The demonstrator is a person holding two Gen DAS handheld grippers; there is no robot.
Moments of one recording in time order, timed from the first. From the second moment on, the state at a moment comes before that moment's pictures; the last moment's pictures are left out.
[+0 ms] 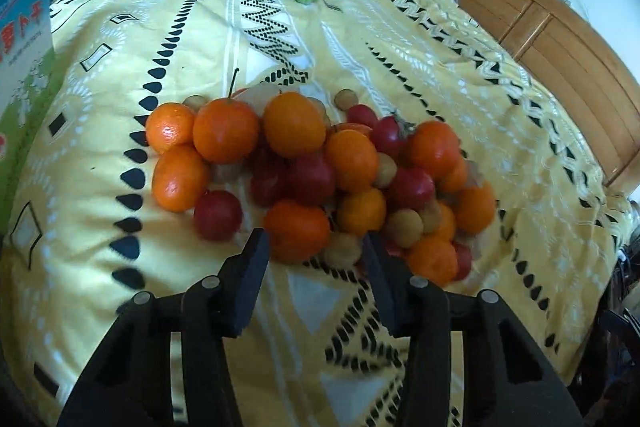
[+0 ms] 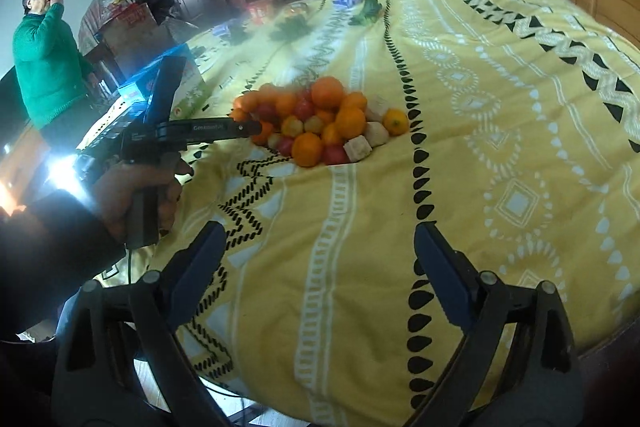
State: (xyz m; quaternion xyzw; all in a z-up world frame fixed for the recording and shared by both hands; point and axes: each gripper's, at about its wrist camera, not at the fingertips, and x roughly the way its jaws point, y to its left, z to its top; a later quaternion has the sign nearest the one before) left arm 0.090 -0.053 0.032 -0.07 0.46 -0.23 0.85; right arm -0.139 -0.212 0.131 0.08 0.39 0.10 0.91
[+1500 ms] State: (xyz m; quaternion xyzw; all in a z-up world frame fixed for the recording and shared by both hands) left arm 0.019 0.007 0.045 -0.18 0.44 -0.27 0.84; right arm 0.127 -0.228 0.076 -0.19 0.59 0.33 0.71
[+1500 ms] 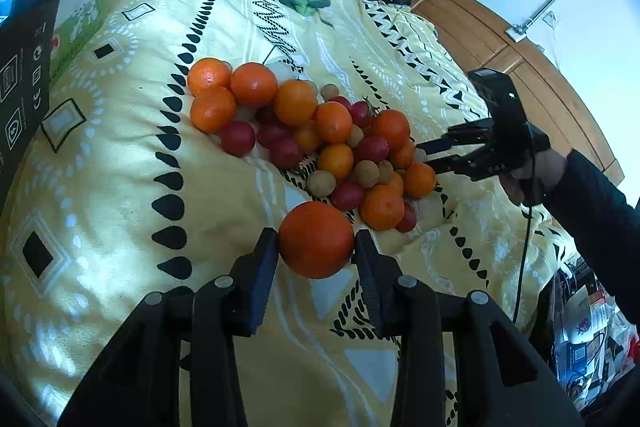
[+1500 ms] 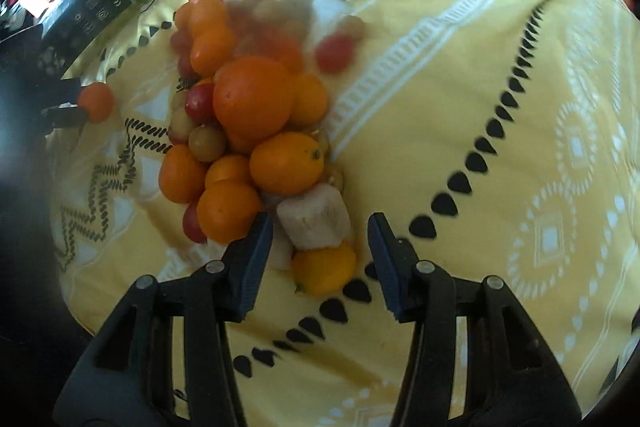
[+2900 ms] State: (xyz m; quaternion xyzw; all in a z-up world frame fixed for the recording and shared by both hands) left arm 0.006 -0.018 0.020 -0.07 0.45 -0.21 0.87; right arm 0.012 -0.214 0.069 -0.19 0.56 0.26 0.76
